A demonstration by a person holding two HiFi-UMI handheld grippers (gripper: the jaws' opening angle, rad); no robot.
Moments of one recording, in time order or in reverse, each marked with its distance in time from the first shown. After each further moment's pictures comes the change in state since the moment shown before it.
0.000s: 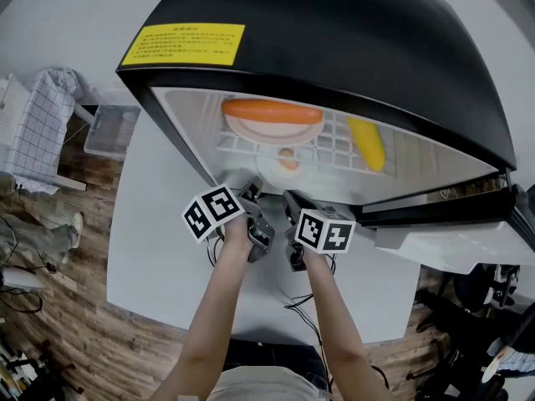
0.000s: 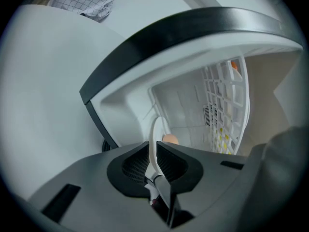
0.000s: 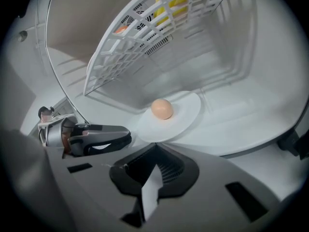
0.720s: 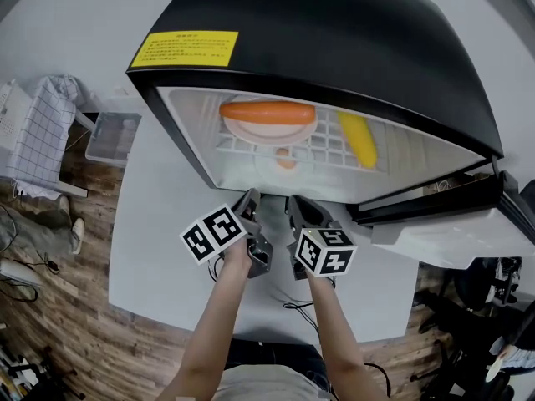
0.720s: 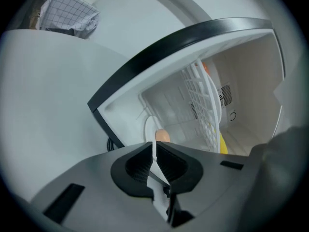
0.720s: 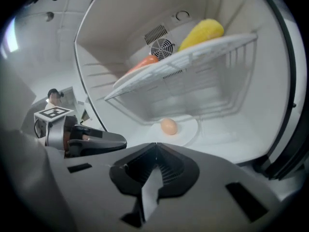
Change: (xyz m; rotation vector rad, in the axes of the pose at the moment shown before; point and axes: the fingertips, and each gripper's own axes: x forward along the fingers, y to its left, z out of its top) left arm -0.038 -0.015 -0.012 0.145 -0.058 0.001; right arm -0.046 0.019 0.017 -0.197 -0.160 -0.043
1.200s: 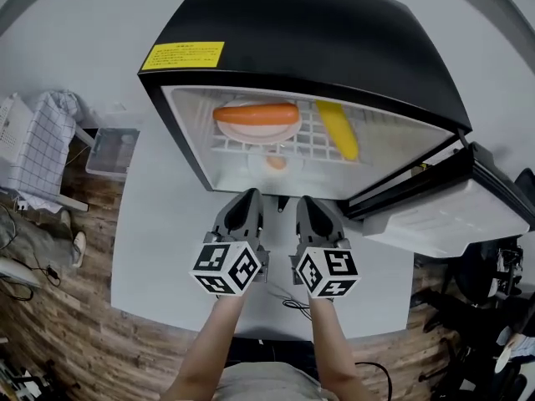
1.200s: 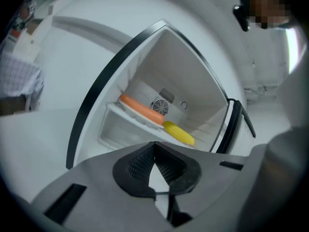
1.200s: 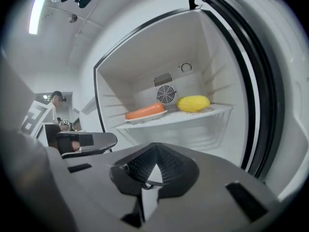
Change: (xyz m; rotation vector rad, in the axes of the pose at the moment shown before) left arm -0.064 -0.104 0.003 0.640 -0.258 -0.204; right arm -0.082 0.020 0.057 -0.095 -0.300 -0.106
